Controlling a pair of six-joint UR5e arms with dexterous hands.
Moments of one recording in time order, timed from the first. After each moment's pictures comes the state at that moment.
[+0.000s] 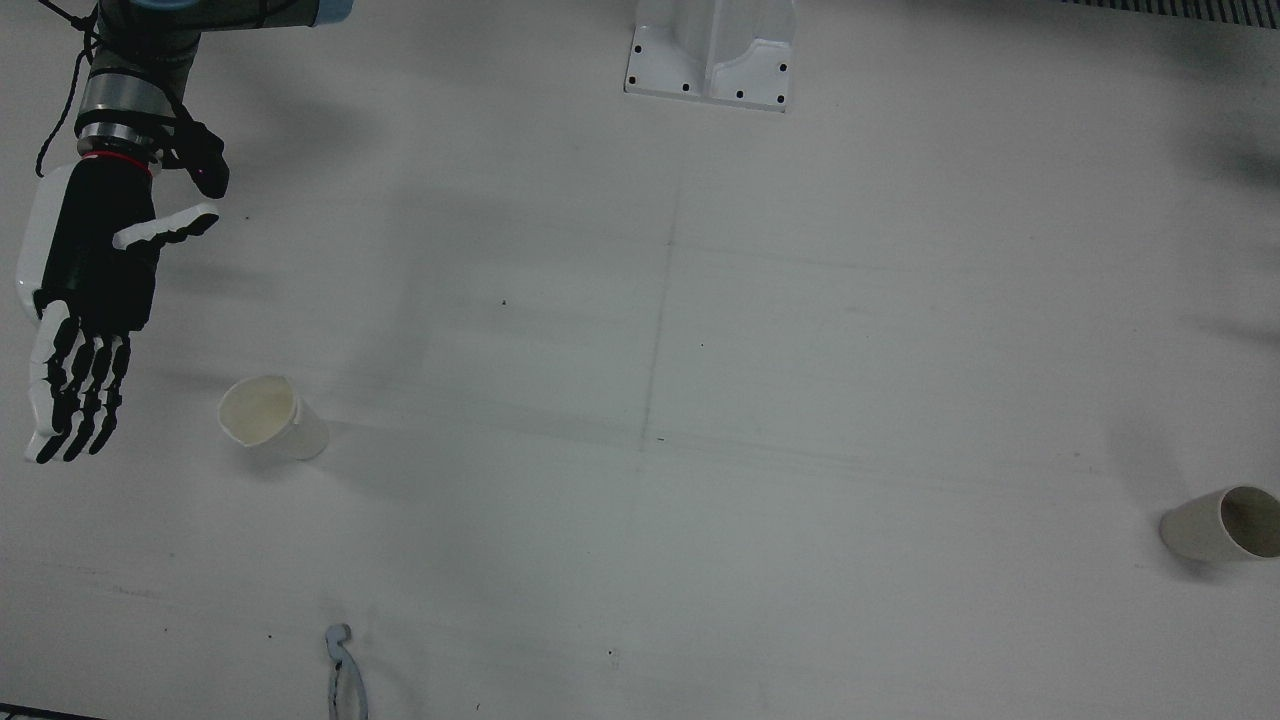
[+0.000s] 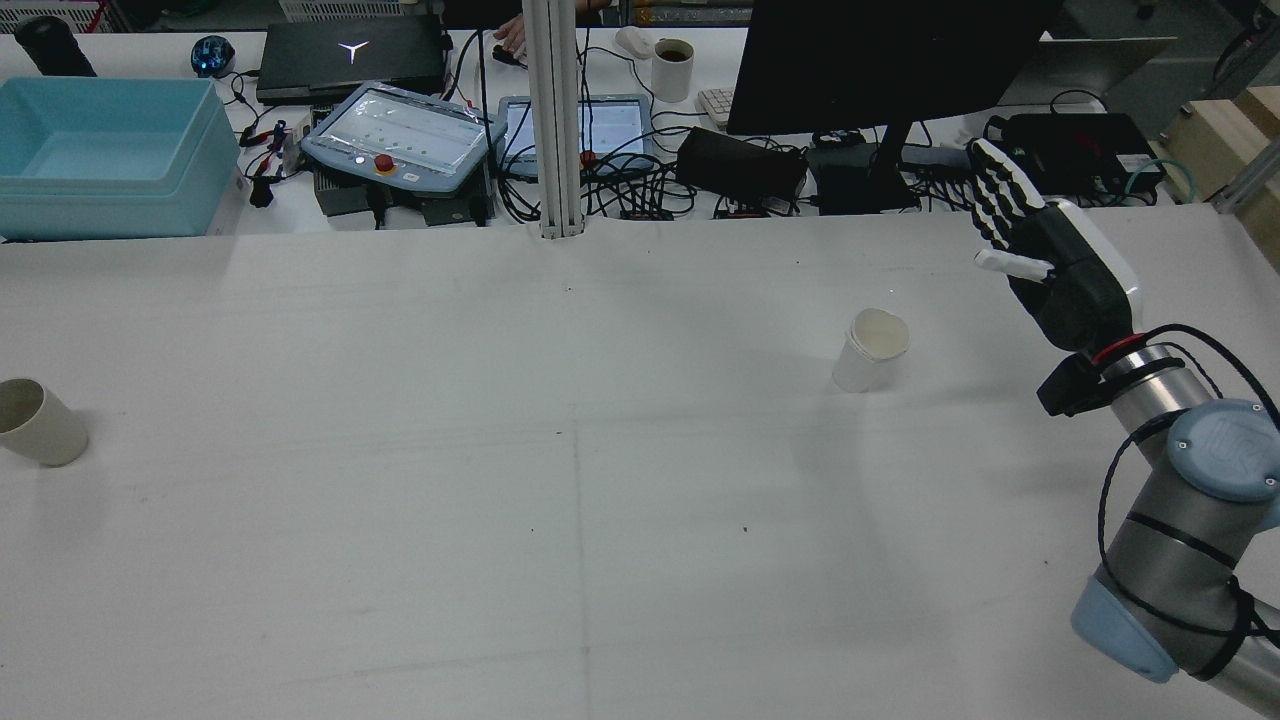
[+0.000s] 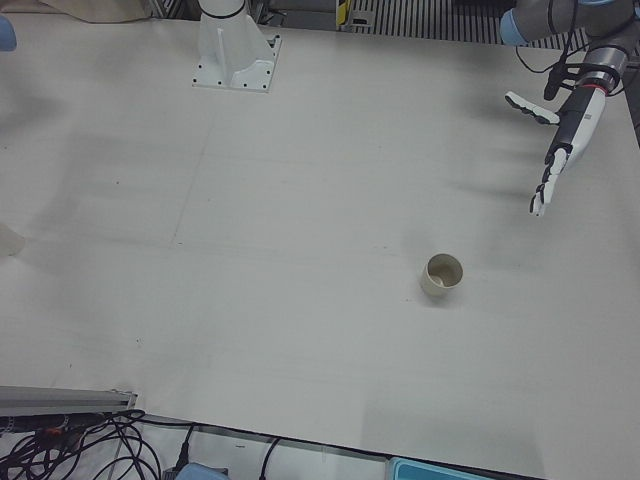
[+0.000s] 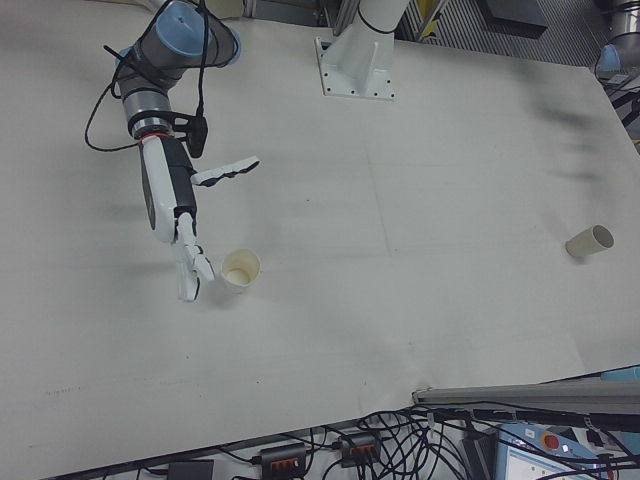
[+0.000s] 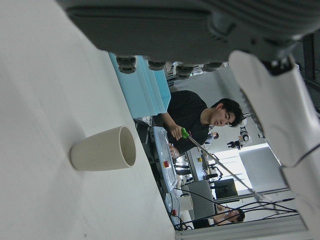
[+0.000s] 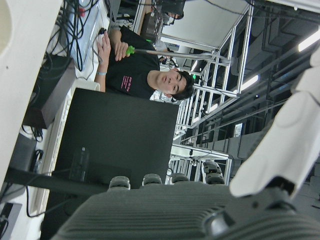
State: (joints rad) left arm -1.21 -0.98 -1.85 -0.42 1.61 0.30; right arm 0.86 -1.48 1.85 -3.29 -0.95 -0.30
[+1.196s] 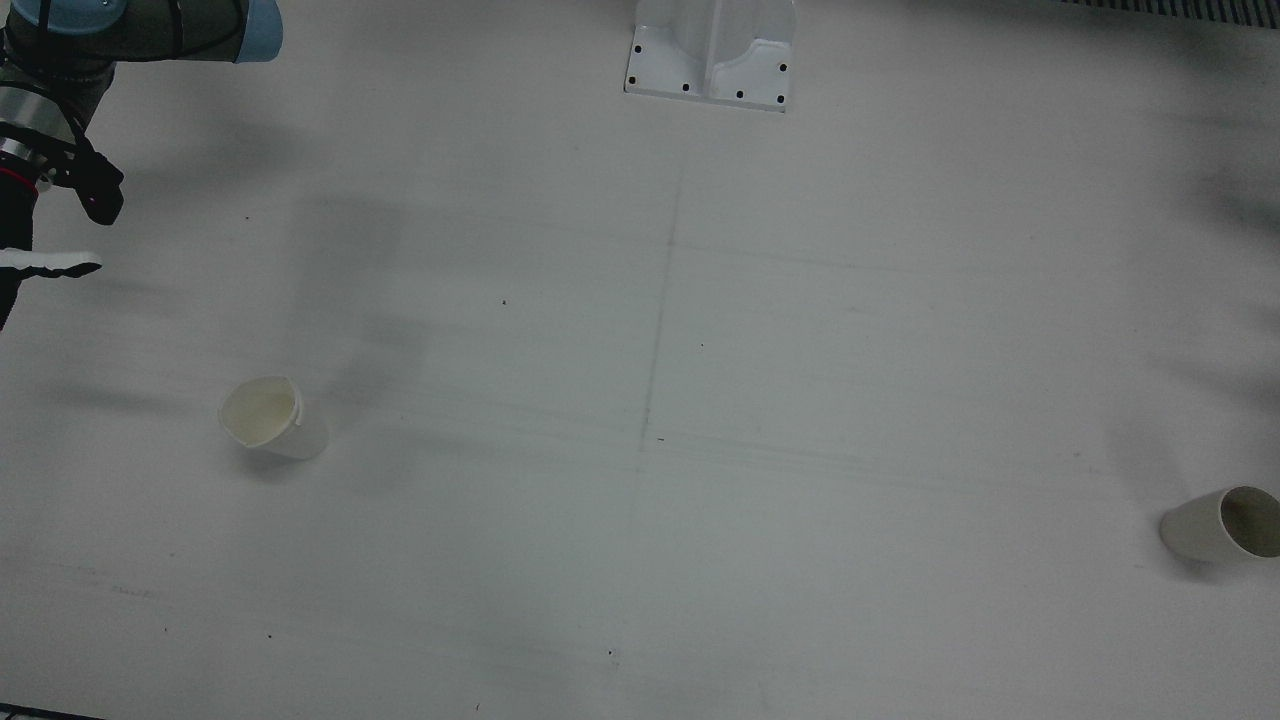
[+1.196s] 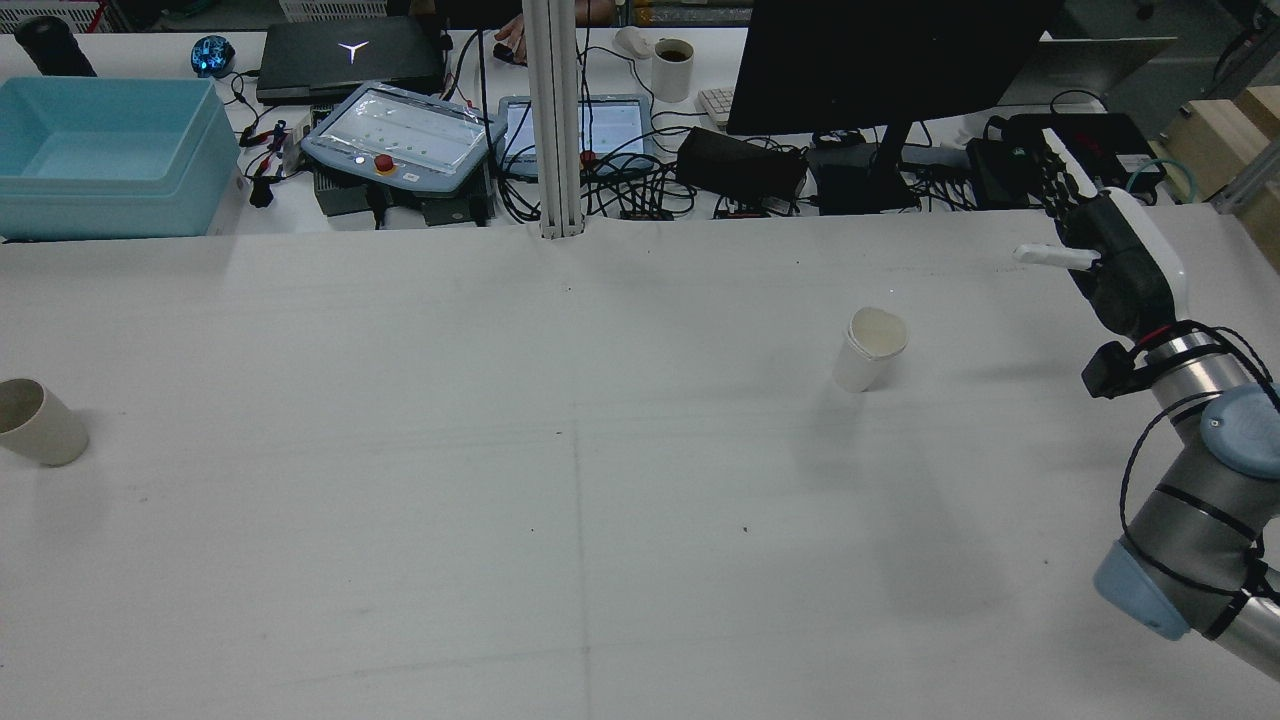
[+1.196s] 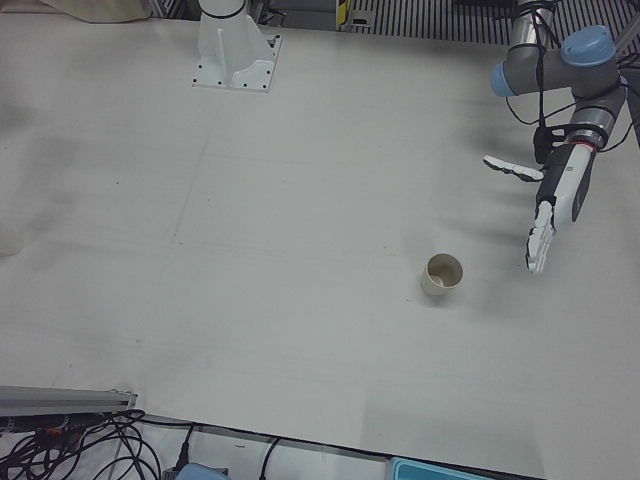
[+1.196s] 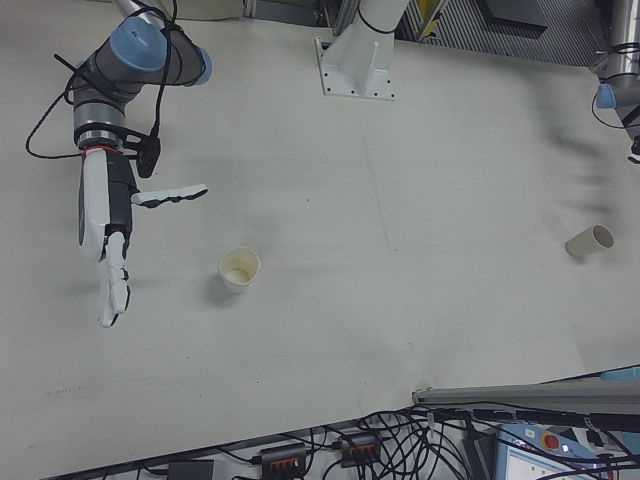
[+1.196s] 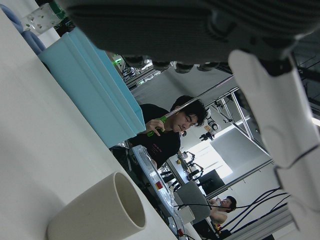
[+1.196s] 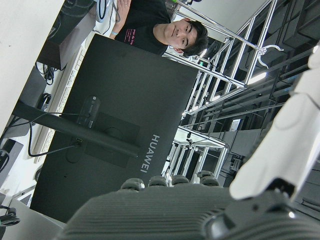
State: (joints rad) left arm -1.20 -1.26 -1.59 -0.53 1.52 0.60; right arm 0.95 -1.50 1.72 -3.18 -0.96 -0.44
